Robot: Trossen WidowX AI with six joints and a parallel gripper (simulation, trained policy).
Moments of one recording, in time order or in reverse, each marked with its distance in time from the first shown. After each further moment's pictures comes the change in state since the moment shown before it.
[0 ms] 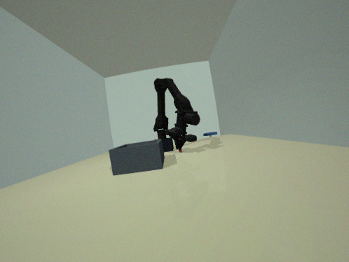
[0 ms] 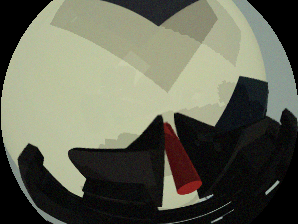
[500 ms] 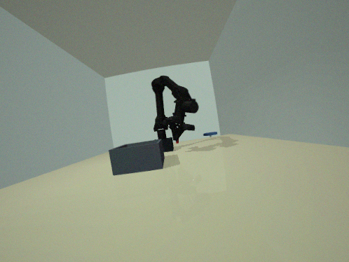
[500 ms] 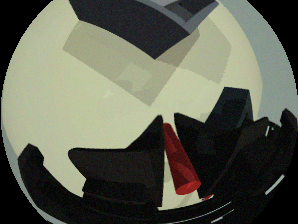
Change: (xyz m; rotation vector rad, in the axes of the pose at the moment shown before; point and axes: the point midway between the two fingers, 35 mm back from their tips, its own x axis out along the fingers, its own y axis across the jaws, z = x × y) arm -0.056 -0.006 0.026 0.015 -0.085 0.009
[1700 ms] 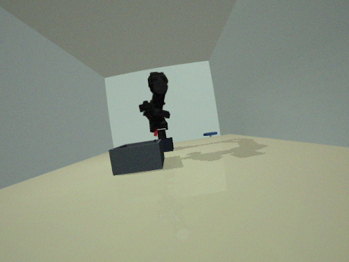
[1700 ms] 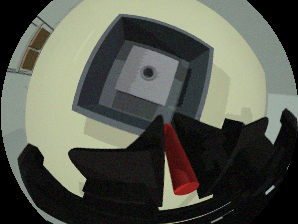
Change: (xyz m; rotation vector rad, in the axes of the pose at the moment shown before) arm -0.040 -0.021 0.150 0.318 -0.093 0.061
